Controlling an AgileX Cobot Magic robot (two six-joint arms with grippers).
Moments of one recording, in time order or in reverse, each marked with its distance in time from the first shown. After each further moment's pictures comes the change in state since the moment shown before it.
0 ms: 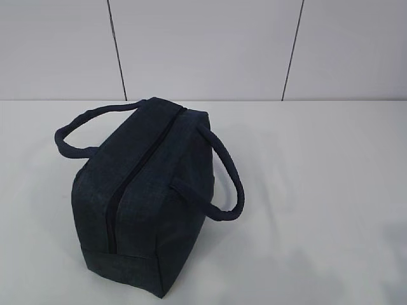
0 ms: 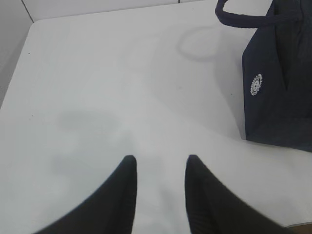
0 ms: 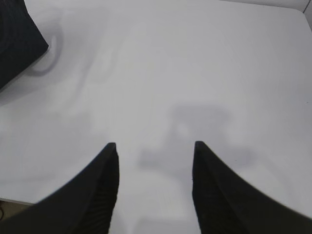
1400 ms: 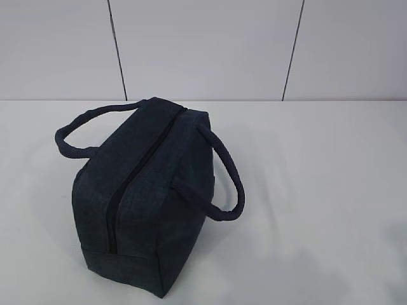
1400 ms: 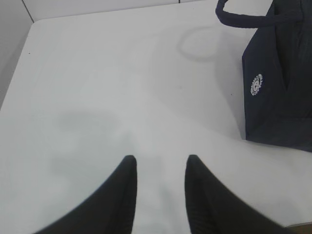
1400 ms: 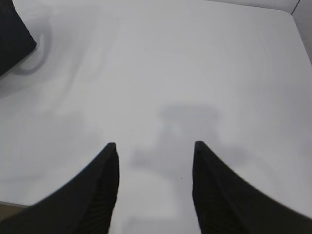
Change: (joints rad) left arm 0.000 0.000 0.000 0.000 0.000 0.000; right arm 0.000 0.000 0.000 -0.036 0.000 0.000
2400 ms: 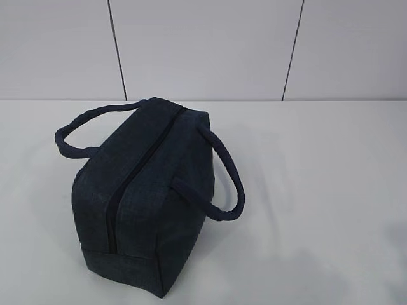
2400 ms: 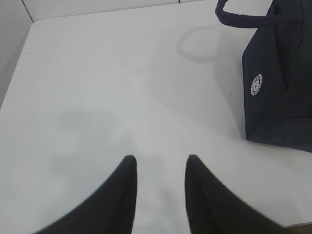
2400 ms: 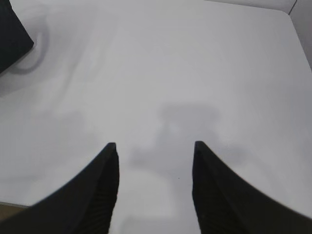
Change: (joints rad) left arm 0.000 0.000 0.000 0.000 0.000 0.000; right arm 0.000 0.000 0.000 -0.011 0.000 0.000
